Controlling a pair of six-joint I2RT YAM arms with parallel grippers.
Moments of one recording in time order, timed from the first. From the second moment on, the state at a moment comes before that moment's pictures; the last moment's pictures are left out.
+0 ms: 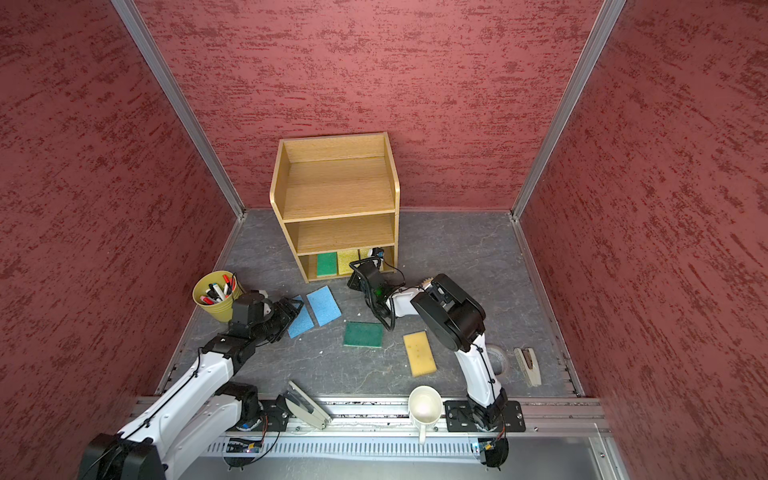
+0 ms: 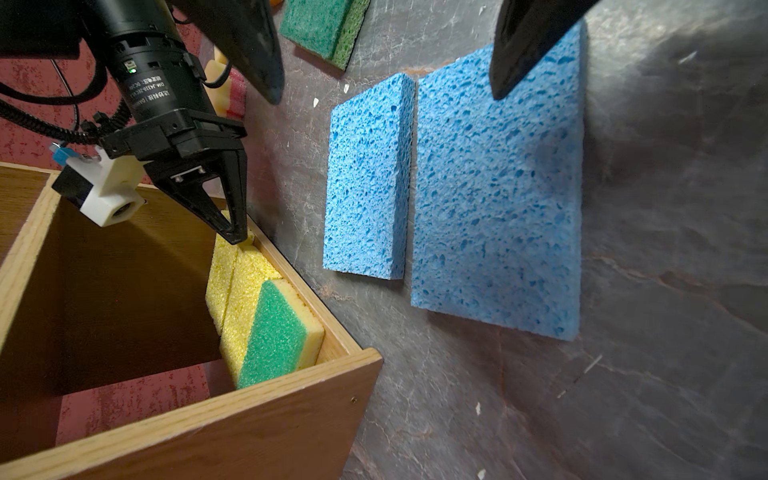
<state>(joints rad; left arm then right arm) -0.16 0.85 0.33 -0.22 0.20 -1.02 0.75 2.10 1.12 0.51 0.17 0.89</state>
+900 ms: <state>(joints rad) -0.33 0.98 0.44 -0.15 0.10 -0.97 0.70 1.57 0.60 0.54 0.29 0.84</state>
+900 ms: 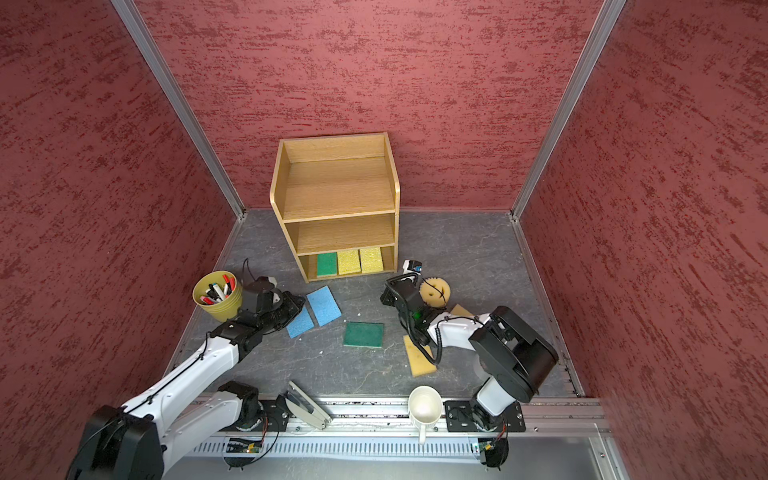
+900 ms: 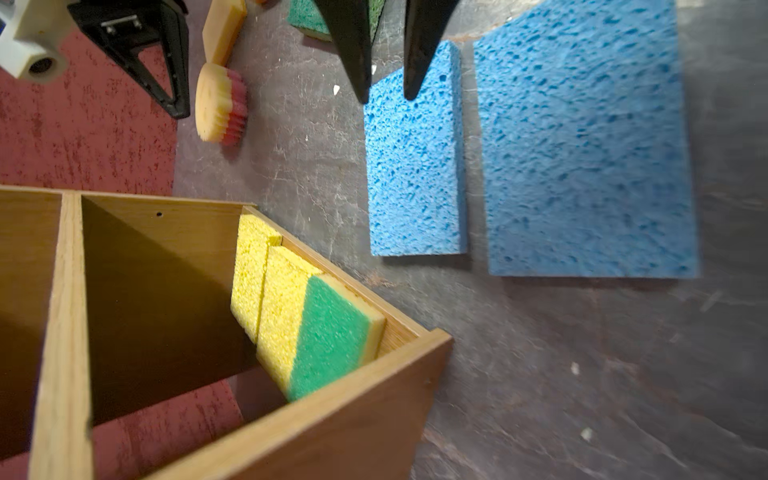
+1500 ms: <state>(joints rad) -0.78 1.26 0.63 0.13 -0.41 -0.84 0.63 1.70 0.72 0.56 0.02 0.79</state>
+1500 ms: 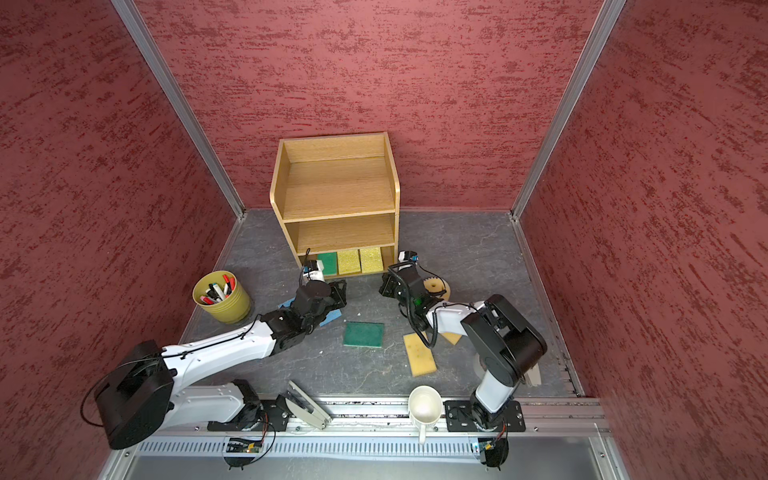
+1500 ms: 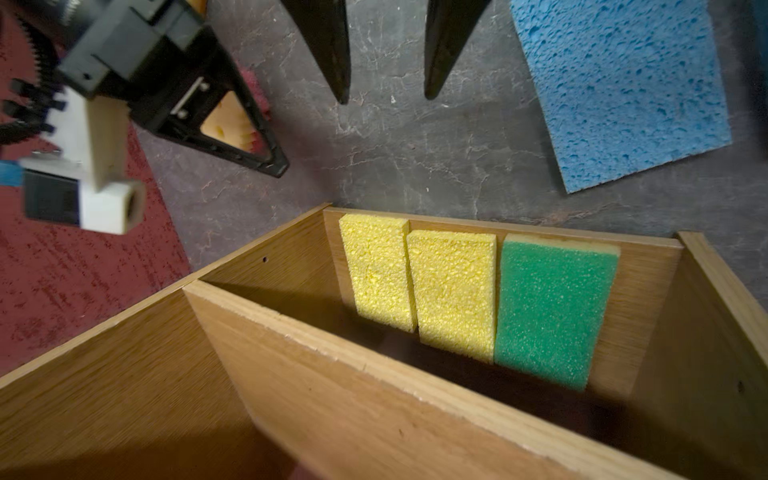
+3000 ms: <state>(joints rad) -0.58 0.65 0.35 -0.30 -0.46 -1.01 0.82 2.12 1.14 0.56 0.31 0.52</state>
